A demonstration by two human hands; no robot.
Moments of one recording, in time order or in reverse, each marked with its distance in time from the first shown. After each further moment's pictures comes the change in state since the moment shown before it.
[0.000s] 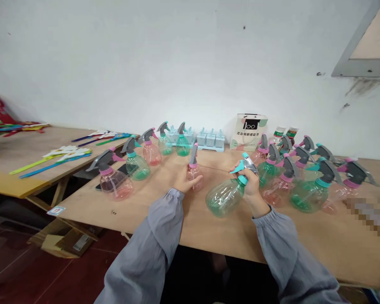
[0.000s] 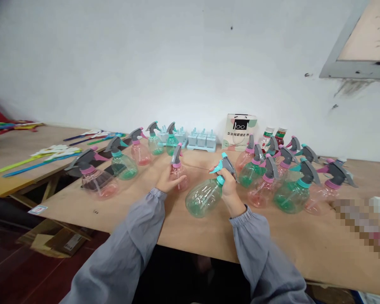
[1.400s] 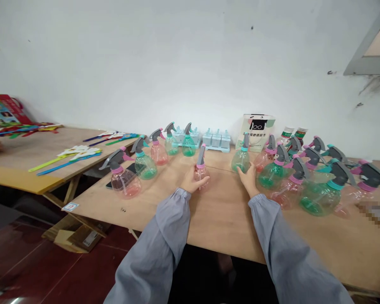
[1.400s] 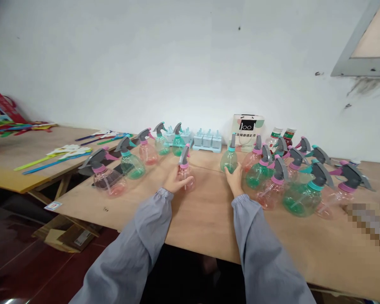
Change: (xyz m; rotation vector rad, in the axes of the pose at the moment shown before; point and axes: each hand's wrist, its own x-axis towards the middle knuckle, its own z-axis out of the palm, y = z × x) left_hand -0.002 0.000 0.000 -0.005 -0.038 -0.058; right_hand 0.072 0.133 -0.081 -0.907 0.278 -0.141
